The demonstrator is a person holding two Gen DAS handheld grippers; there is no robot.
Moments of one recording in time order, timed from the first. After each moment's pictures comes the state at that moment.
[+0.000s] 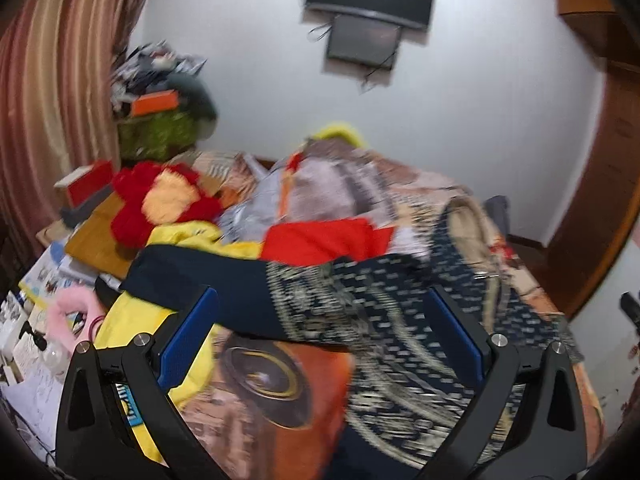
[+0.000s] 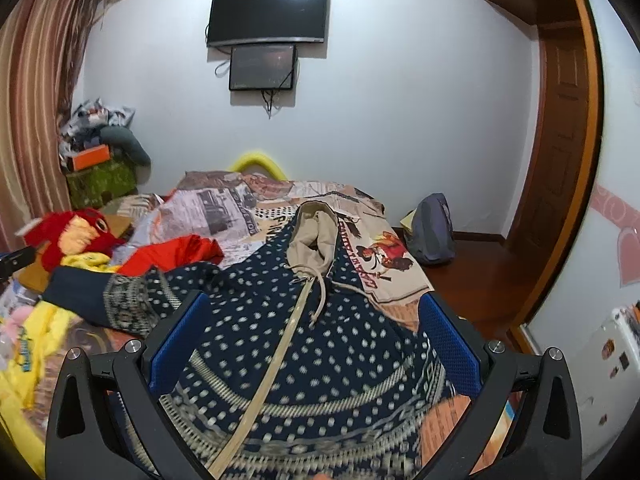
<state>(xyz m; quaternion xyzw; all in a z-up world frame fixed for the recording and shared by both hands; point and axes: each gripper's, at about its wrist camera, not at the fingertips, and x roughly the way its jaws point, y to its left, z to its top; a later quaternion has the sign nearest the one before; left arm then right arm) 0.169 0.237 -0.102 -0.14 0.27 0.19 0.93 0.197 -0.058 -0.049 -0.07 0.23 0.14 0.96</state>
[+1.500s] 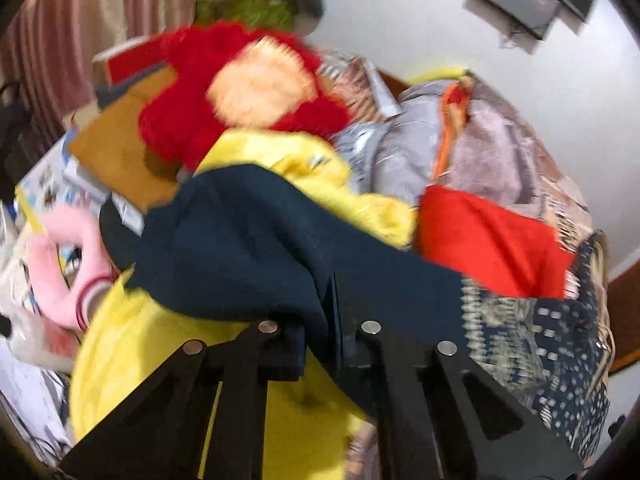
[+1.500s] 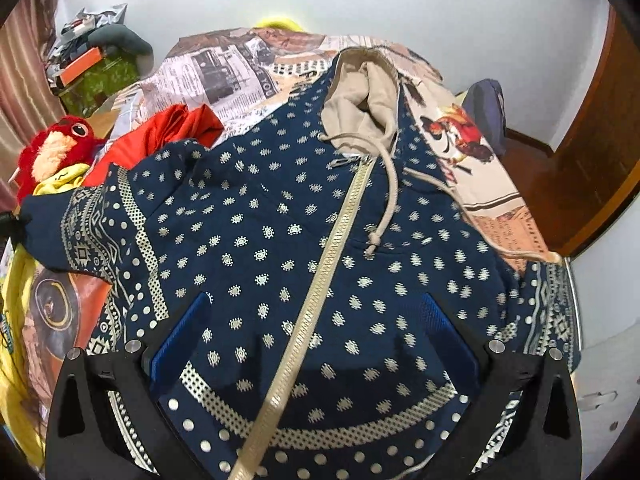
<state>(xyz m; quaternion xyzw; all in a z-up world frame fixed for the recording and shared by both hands) 0.246 0.450 -0.224 -0.27 0.38 0.28 0.84 0.325 0.002 -0.159 -0.09 0.46 0.18 0.87</state>
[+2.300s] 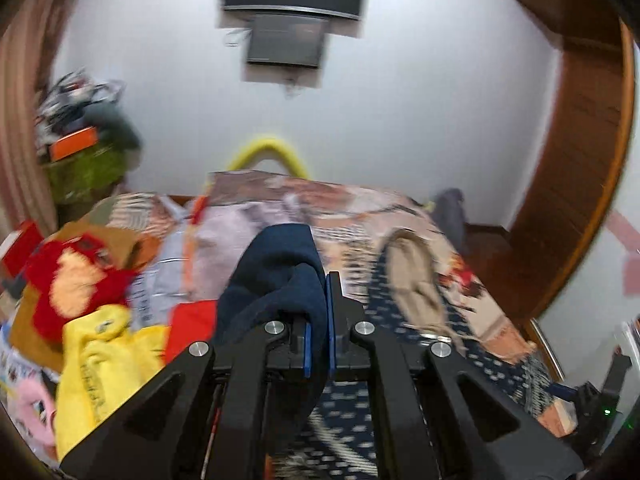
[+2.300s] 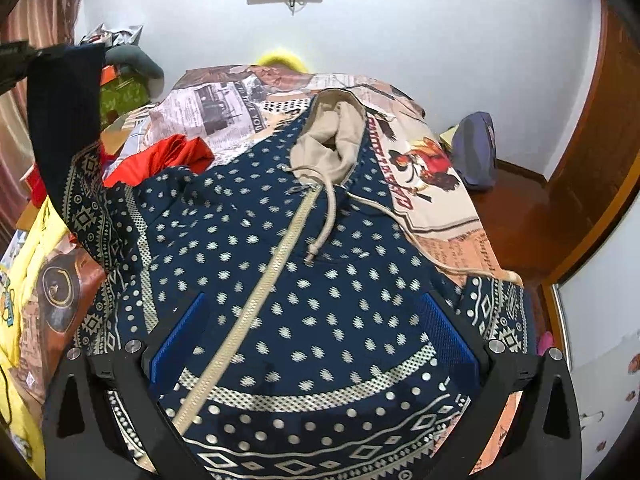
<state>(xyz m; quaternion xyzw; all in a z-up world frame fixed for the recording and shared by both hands) 0.351 0.173 -0.029 -0.09 0.27 0.06 0.96 0.307 -0.062 -0.131 -0.09 0.40 0.20 0.89</state>
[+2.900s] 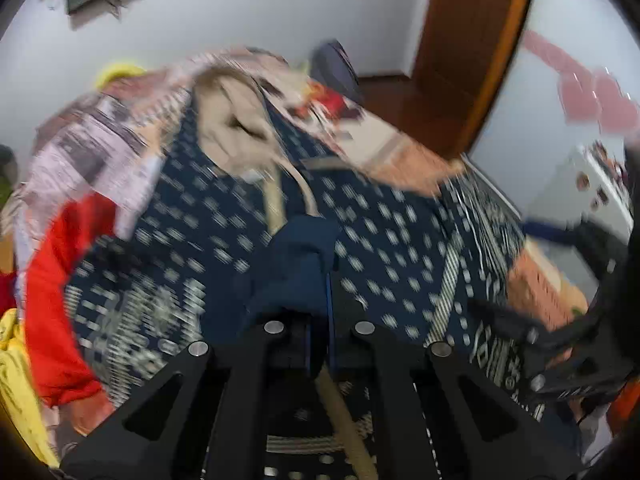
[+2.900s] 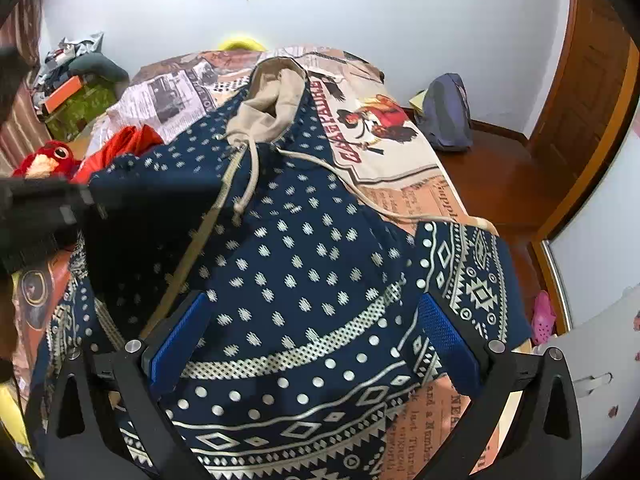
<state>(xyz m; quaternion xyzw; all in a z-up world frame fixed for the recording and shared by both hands) 0.386 -0.027 -0.185 0.03 0.46 -0.14 0.87 0.317 -0.123 -0.161 -0.06 0.44 0.15 0.88</state>
